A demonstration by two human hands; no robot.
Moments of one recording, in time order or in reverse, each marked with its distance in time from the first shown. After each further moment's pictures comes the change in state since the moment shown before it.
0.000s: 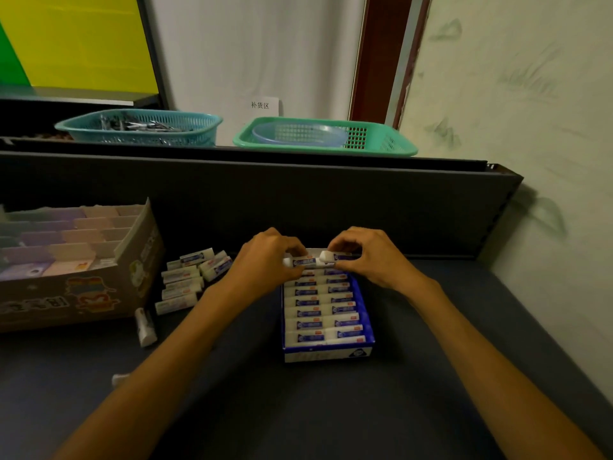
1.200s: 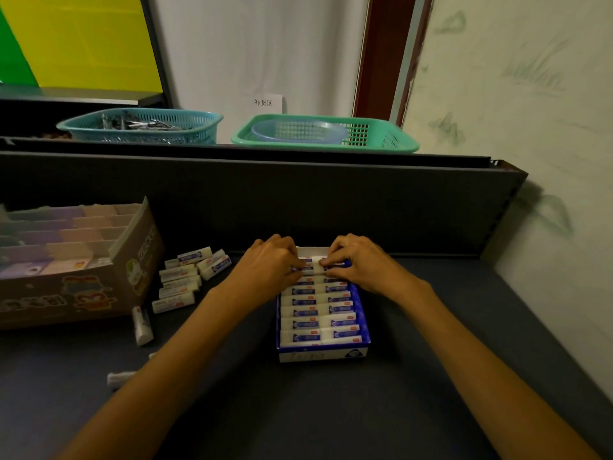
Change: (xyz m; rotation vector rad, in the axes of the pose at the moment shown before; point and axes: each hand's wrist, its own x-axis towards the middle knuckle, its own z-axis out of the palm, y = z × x) left_hand 0.003 0.009 0.005 0.278 -0.148 0.125; right_hand 0.003 0.003 0.010 -0.279 -0.151 -0.024
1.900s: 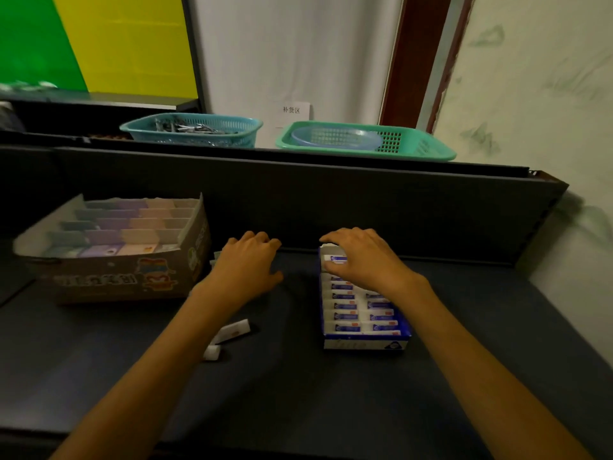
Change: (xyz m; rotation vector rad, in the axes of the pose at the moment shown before) left_hand -0.068 -0.054 -0.026 0.069 -0.016 -0.274; right_hand 0.011 -0.084 -0.005 -0.122 0.077 0.023
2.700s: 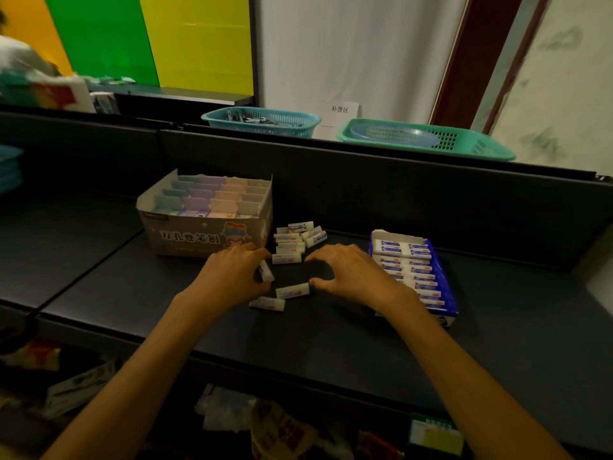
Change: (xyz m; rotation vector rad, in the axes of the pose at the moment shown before) left_hand -0.118 -0.067 -0.006 -0.107 -0.073 -0.184; right_hand -0.015 -0.102 0.037 0.096 -0.163 -0.209
